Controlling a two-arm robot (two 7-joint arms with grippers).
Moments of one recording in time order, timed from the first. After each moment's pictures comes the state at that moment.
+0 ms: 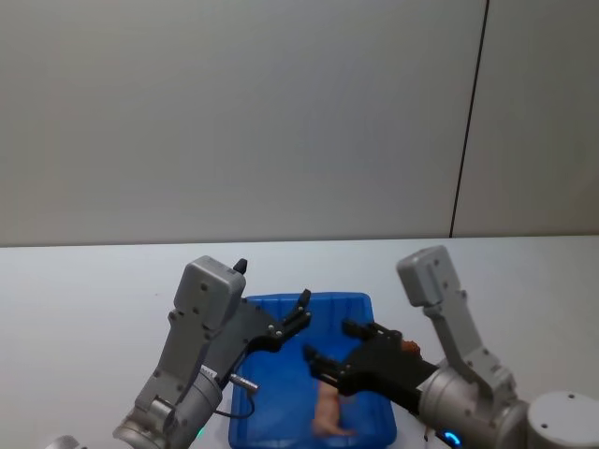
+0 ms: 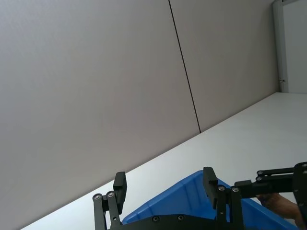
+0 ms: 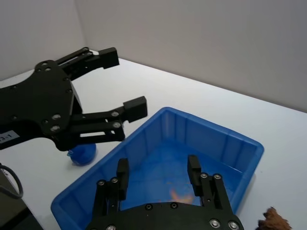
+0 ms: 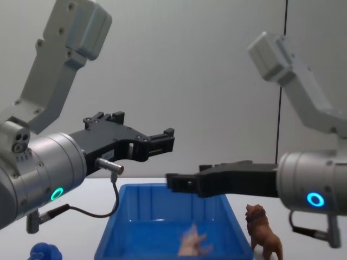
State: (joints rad) left arm -0.24 0.38 0.45 -1.63 -0.20 0.01 -0.01; right arm 0.25 0.13 -0.36 -1.57 0.16 0.39 0.39
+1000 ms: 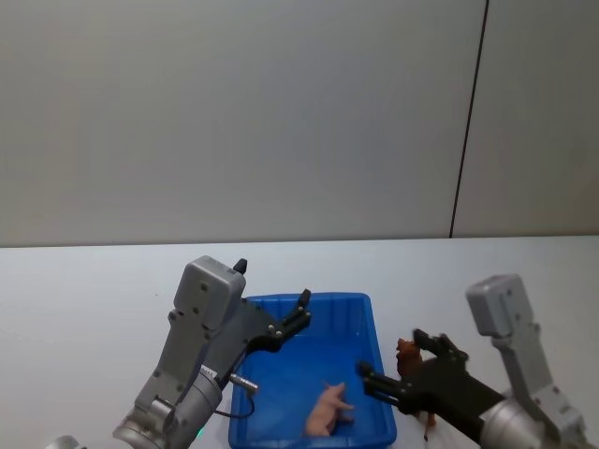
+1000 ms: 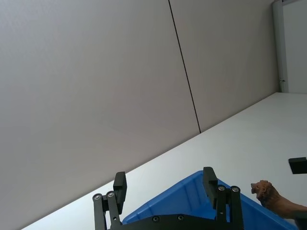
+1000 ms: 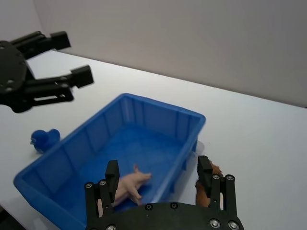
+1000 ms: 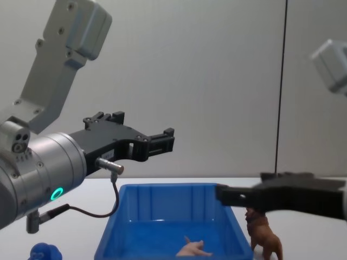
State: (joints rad) left arm -0.24 0.38 0.45 -1.63 -0.20 0.01 -0.01; right arm 0.11 0.24 -0.32 -1.70 0.23 0.34 0.26
